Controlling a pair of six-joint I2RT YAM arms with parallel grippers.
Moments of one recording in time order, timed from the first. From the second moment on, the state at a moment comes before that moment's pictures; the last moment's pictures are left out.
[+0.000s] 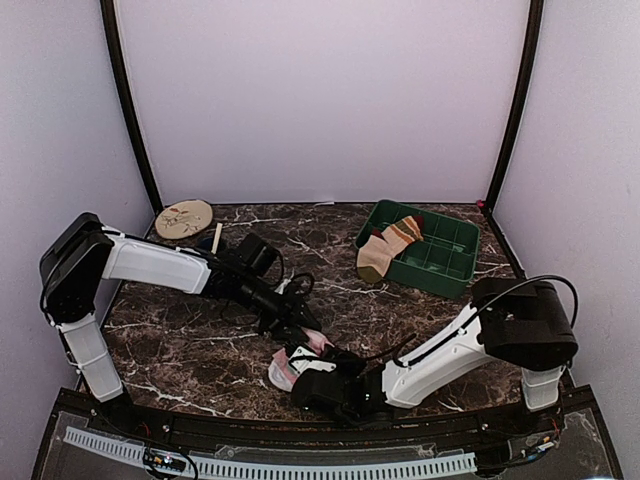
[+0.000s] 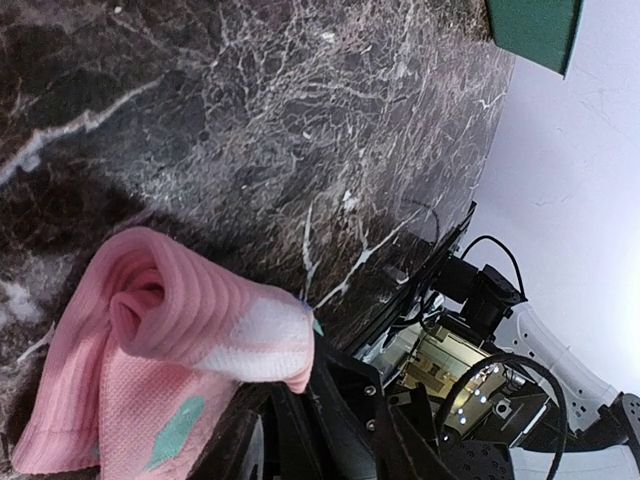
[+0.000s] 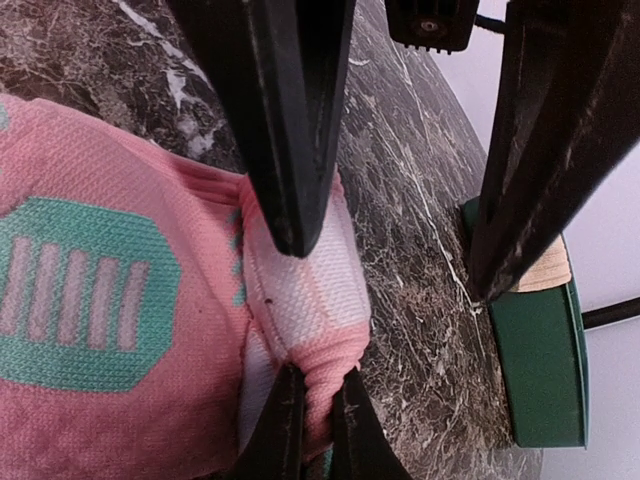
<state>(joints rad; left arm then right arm) -0.77 1.79 1.02 -0.18 0.75 -1.09 1.49 2.04 1.00 0.13 1.06 -0.01</state>
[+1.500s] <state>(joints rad) -0.79 1.90 1.02 -0.16 0.72 -1.03 1.54 2.05 1.02 0.05 1.08 0.12</state>
